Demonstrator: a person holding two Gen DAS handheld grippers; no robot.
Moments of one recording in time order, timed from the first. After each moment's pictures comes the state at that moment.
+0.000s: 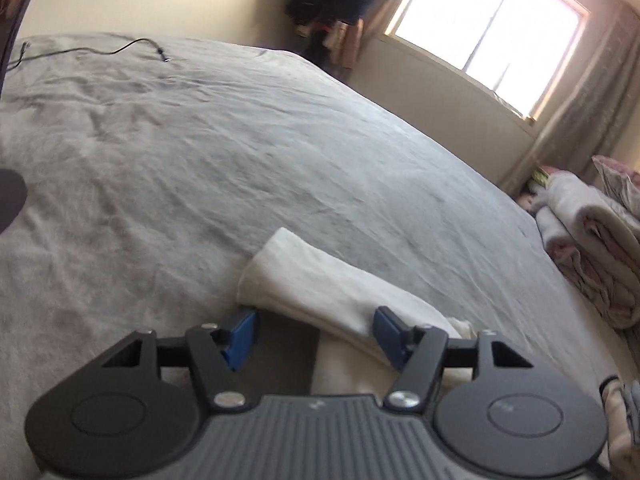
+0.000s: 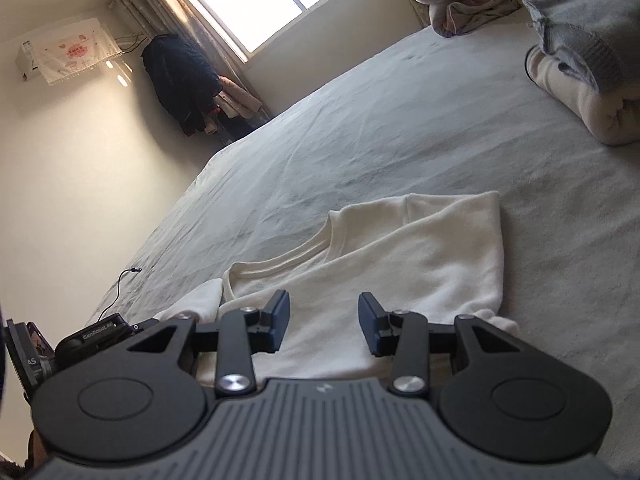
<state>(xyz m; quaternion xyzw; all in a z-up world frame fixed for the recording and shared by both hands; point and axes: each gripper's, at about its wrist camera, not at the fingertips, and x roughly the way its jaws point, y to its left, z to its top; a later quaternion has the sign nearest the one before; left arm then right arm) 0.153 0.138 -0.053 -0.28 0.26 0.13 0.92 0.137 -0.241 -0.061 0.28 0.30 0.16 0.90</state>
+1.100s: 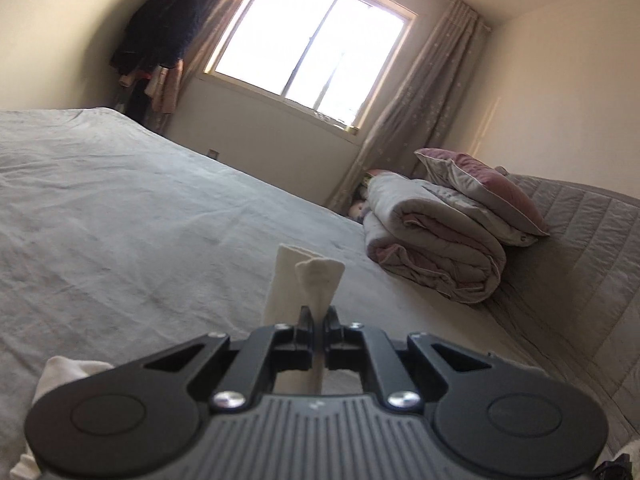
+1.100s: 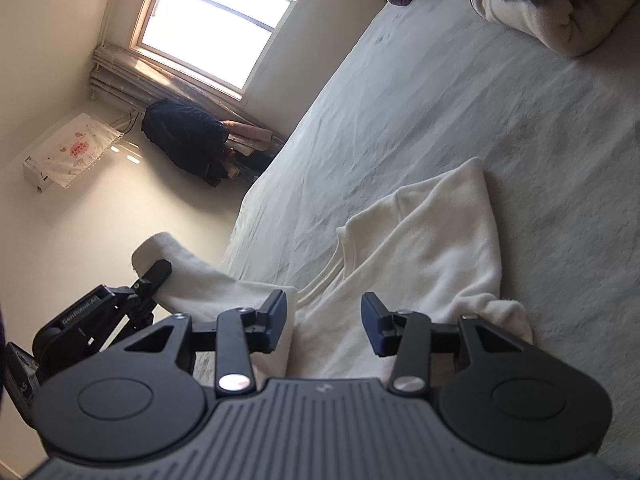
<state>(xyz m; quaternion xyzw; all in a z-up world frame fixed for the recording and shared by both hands) 0.169 0.004 0.038 -0.19 0.17 -0.14 0.96 0.122 -0.289 -0.068 0.46 0.27 0.19 0.82</state>
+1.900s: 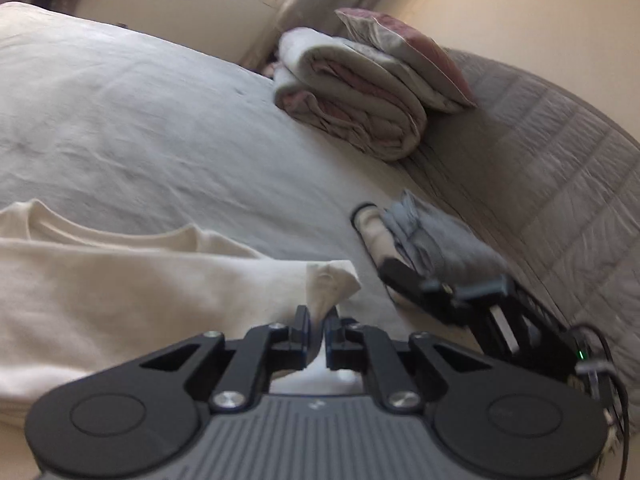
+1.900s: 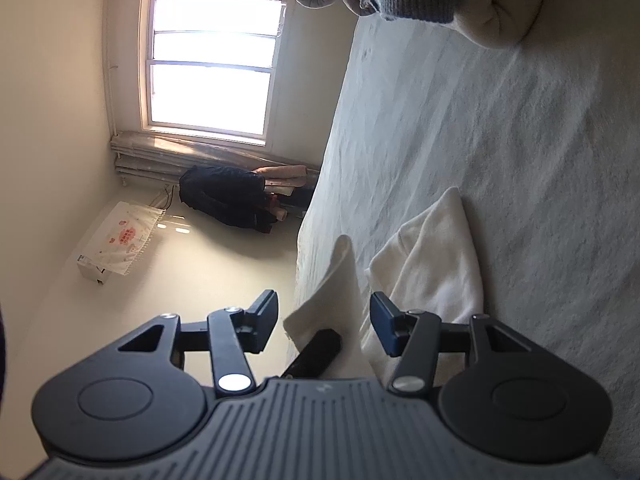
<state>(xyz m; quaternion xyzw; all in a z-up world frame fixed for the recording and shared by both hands) 0.168 -0.061 -0.030 -0.17 0.33 -0.30 0.88 0.113 -0.333 -0.074 0.59 0.24 0.21 0.74</state>
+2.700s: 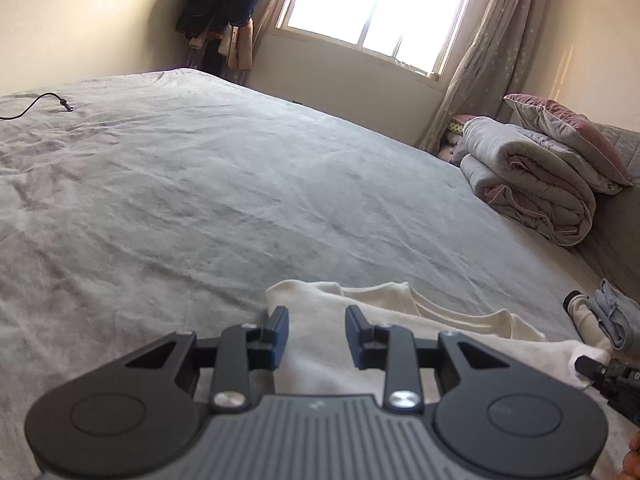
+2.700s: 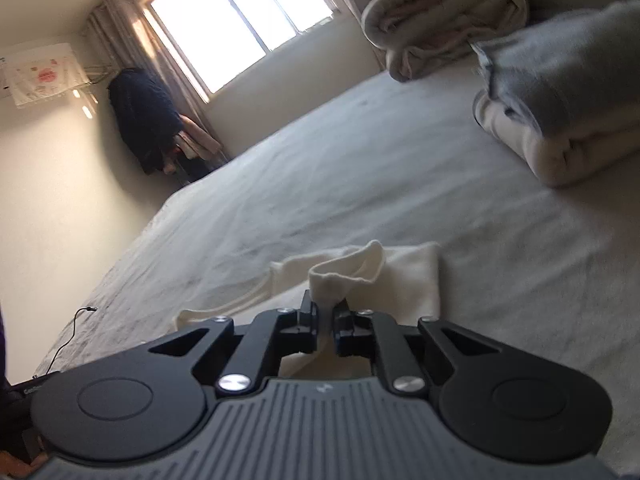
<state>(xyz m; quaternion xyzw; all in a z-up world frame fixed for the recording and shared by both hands) 0.142 0.123 -0.036 -0.16 0.26 -0.02 0.95 0.106 -0.246 -0.039 0.25 0.21 0.09 0.94</state>
